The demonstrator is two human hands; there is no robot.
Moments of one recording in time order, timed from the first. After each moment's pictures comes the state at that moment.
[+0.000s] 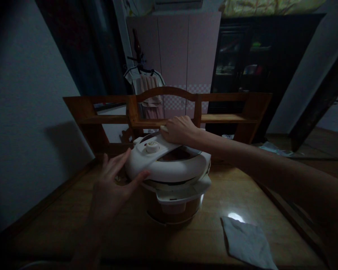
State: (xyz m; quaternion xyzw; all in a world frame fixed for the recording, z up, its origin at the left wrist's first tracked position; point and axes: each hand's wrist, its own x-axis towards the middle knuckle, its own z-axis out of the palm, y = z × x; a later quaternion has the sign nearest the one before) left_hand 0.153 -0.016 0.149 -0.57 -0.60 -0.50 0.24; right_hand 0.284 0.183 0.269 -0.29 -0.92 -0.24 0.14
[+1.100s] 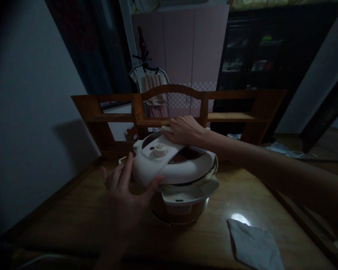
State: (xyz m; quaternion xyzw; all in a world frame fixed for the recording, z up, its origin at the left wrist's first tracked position) left_hand 0.190 -0.019 0.128 -0.47 -0.66 -0.49 0.32; right_hand 0.283 0.188 0.262 -0.24 -0.93 -0.23 0.16
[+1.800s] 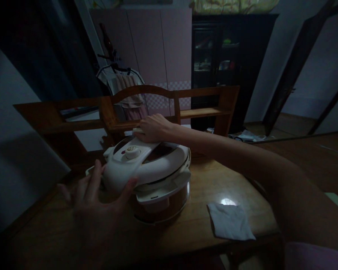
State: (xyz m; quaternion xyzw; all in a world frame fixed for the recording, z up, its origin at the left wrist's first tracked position) left_hand 0.195 -0.017 0.133 -0.47 -0.66 -0.47 0.35; right_hand 0.283 0.199 0.260 -0.18 -0.94 -0.21 0.20
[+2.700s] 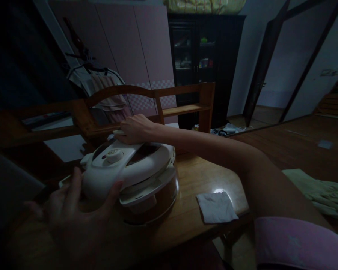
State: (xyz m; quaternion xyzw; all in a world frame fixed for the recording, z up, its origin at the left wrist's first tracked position) left_hand 0.198 -0.017 0.130 -0.48 -0.65 -0.46 0.37; right_hand 0.290 0.204 0.254 -0.16 -0.94 -0.19 0.24
